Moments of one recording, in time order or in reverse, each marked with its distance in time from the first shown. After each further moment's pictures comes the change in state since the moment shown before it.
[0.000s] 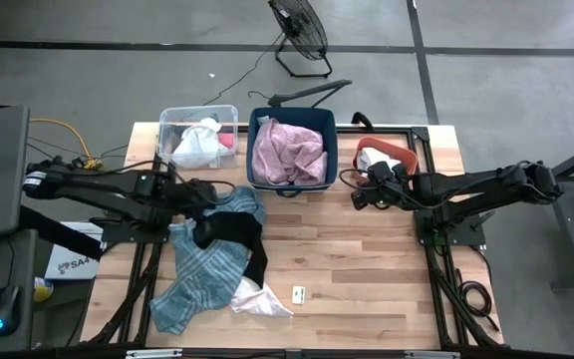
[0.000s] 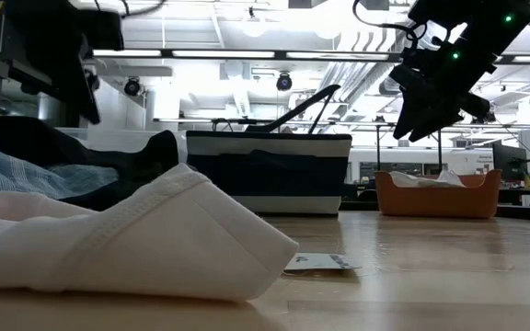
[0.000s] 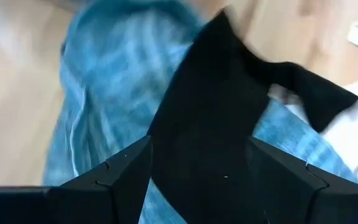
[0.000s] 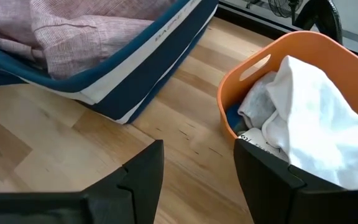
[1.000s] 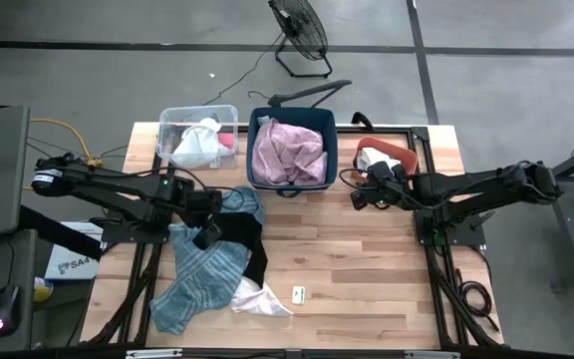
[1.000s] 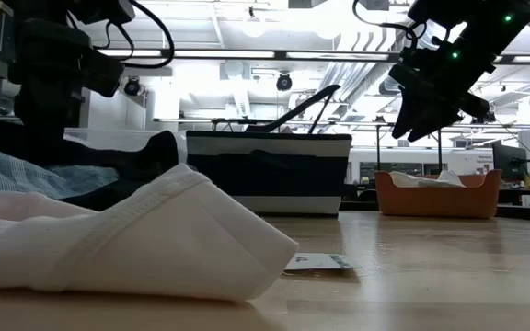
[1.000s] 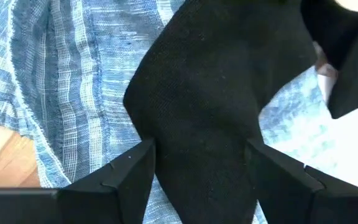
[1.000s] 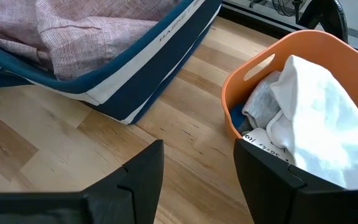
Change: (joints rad) left arm 0.002 0.178 0.000 -0.080 0.182 -0.348; right arm 0.000 0.000 0.000 0.010 -0.010 0.003
